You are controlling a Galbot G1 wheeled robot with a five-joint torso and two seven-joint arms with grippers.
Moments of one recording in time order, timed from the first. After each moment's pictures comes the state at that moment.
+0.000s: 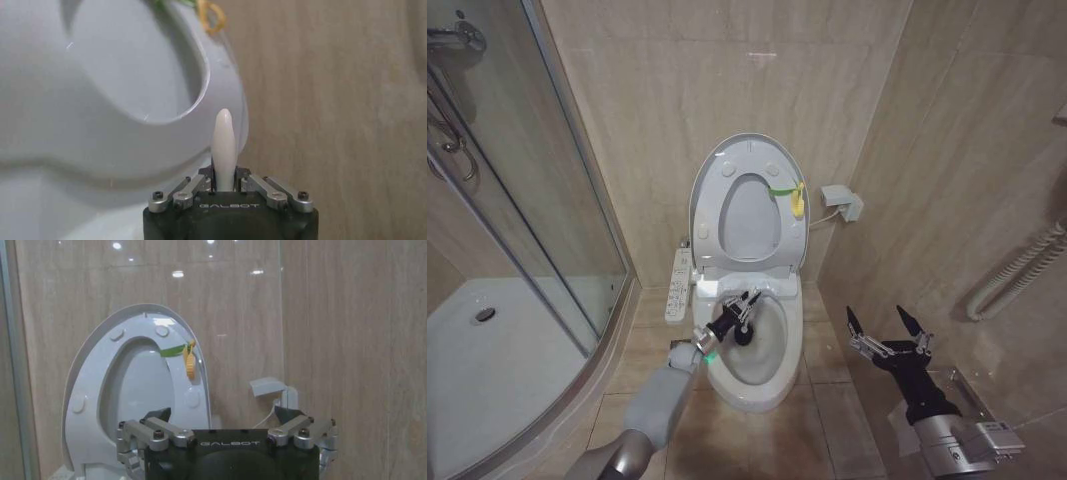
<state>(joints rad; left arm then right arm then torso) 0.53 -1.54 -0.08 -0.61 -0.35 -0.80 0.63 -1.76 1.41 0.75 2.42 0.32 -0.02 -0.04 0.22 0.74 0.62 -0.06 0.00</state>
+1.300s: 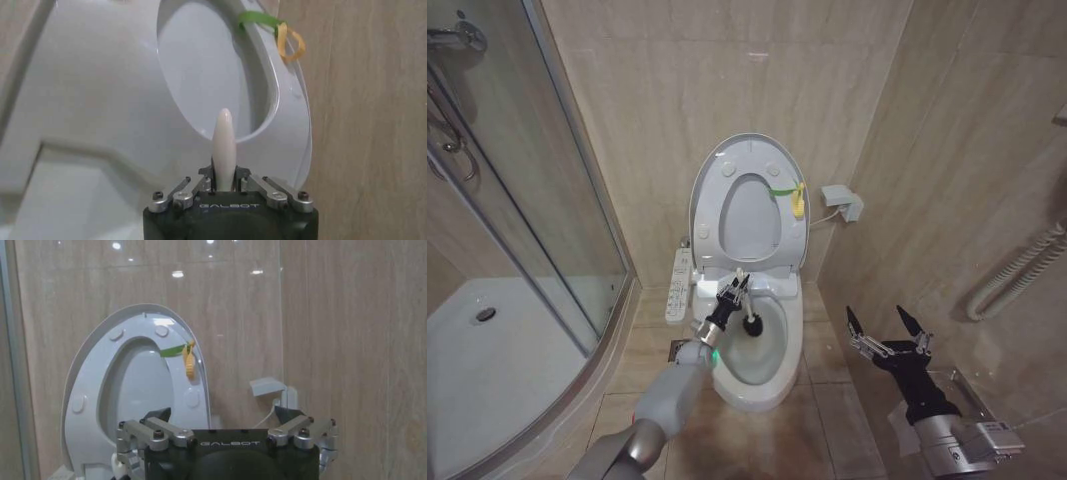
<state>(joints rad) 0.47 -1.59 -0.07 -0.53 -0.60 -0.78 0.59 -1.76 1.41 0.75 2.42 0.32 -0.02 -0.04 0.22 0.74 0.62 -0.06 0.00</state>
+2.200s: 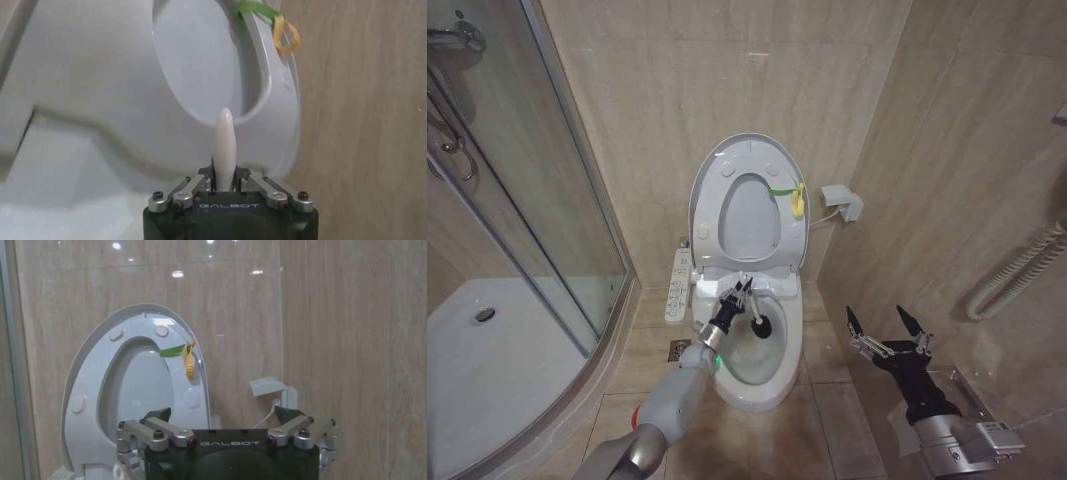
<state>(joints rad) 0.52 -1.59 -0.06 -0.56 -0.63 -0.74 0.62 -1.76 1.41 0.75 2.42 0.32 -0.02 -0.04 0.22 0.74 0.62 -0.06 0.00</state>
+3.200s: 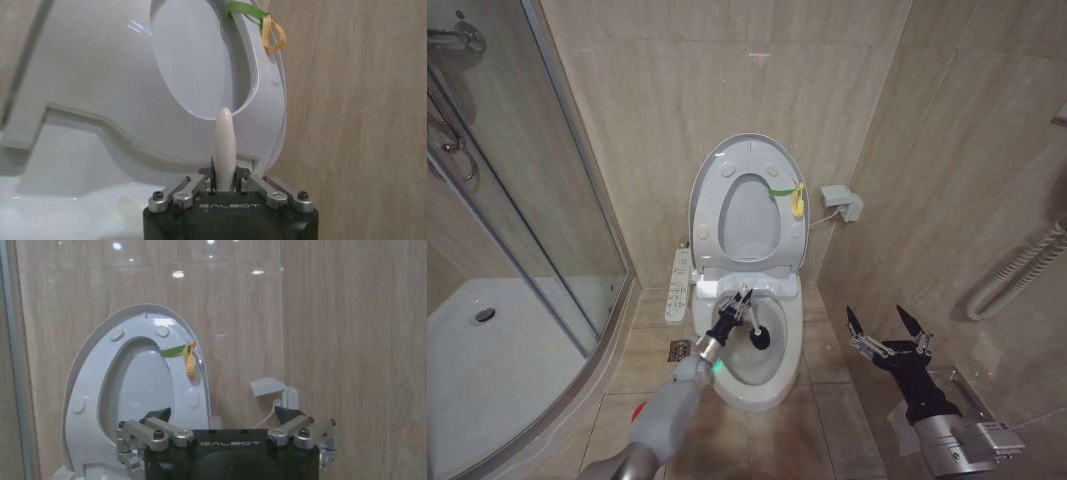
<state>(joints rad) 0.59 -1.51 -0.05 -0.69 -0.62 -0.68 0.64 -1.76 1.41 0.75 2.42 0.32 -0.02 -0.04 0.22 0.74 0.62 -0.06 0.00</state>
